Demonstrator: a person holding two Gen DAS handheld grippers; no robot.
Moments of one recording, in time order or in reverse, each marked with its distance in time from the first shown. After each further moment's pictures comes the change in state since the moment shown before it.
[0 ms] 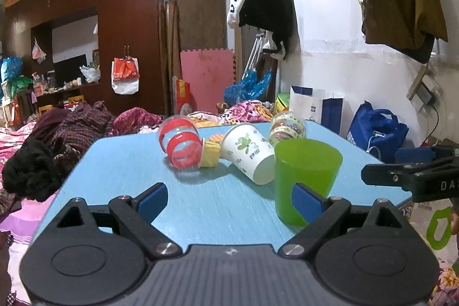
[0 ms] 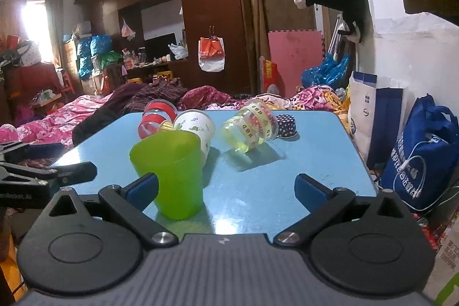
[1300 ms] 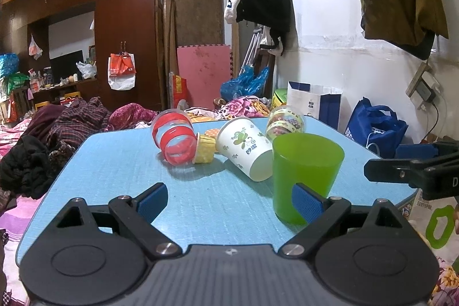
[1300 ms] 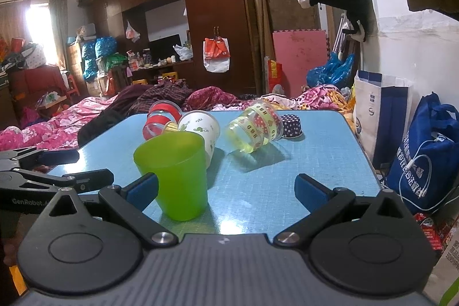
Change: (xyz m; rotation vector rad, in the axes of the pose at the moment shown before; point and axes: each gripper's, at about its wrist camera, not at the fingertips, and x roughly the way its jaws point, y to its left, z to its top) left arm 0.009 -0.004 0.001 -0.003 0.014 -0.008; right arm -0.005 0.000 -0.002 0.009 -0.007 0.024
